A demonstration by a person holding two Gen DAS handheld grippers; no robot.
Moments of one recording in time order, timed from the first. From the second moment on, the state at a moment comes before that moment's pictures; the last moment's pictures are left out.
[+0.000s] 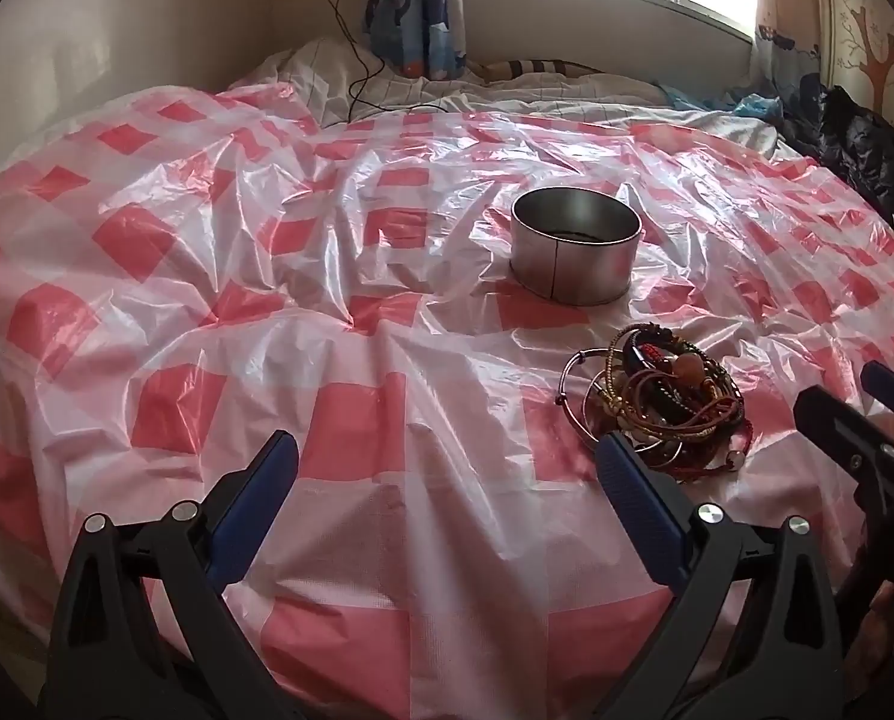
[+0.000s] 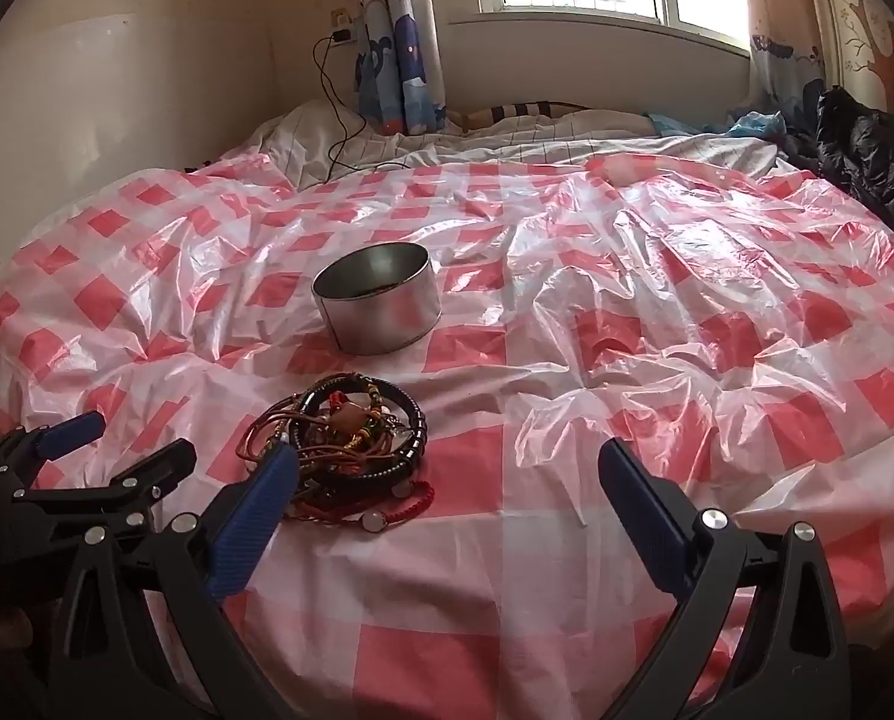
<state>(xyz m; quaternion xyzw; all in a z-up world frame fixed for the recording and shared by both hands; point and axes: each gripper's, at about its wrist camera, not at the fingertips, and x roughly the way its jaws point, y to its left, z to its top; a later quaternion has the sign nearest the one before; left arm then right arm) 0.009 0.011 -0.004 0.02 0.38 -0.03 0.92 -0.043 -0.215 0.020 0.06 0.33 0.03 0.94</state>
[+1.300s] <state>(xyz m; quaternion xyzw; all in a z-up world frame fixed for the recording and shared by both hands) 0.007 -0.004 -0.006 0.04 0.38 -0.05 0.92 -0.041 -0.227 0.013 0.06 0.35 0.02 0.94</state>
